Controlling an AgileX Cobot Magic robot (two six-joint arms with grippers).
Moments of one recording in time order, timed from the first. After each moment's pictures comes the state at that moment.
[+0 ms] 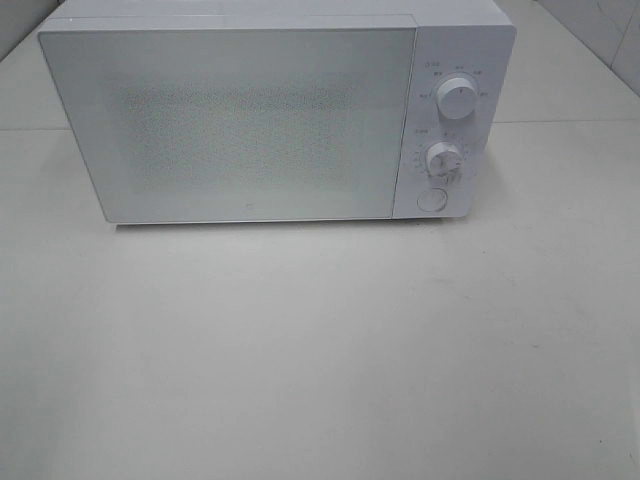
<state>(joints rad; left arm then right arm) 0.03 0.00 -0.50 -0.08 1.04 0.07 0.15 0.00 -0.51 -0.08 1.04 0.13</state>
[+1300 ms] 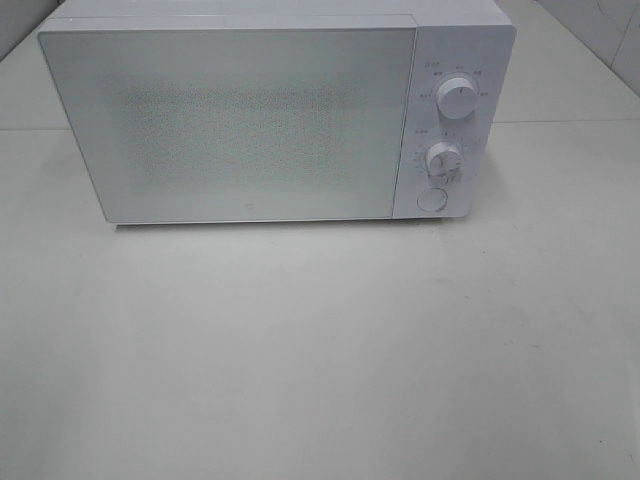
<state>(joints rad) 0.03 0.00 -0.50 -0.08 1.04 0.07 0.15 0.31 -0.52 -0.07 0.75 0.13</state>
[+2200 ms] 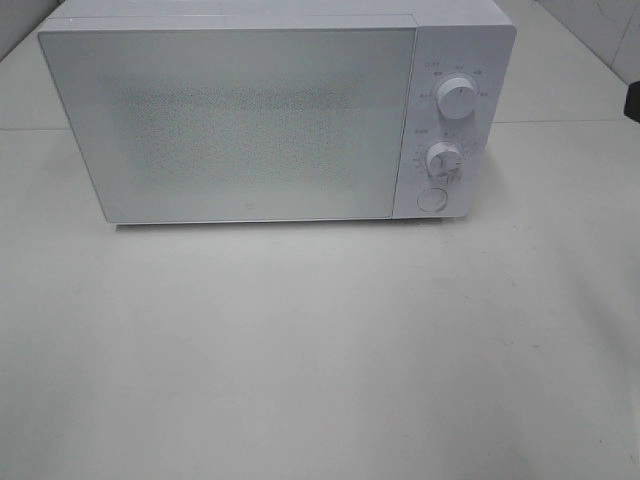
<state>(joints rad) 0.03 0.00 -0.50 -0.08 1.04 0.07 0.15 0.82 -0.52 -0.07 0.12 0.13</state>
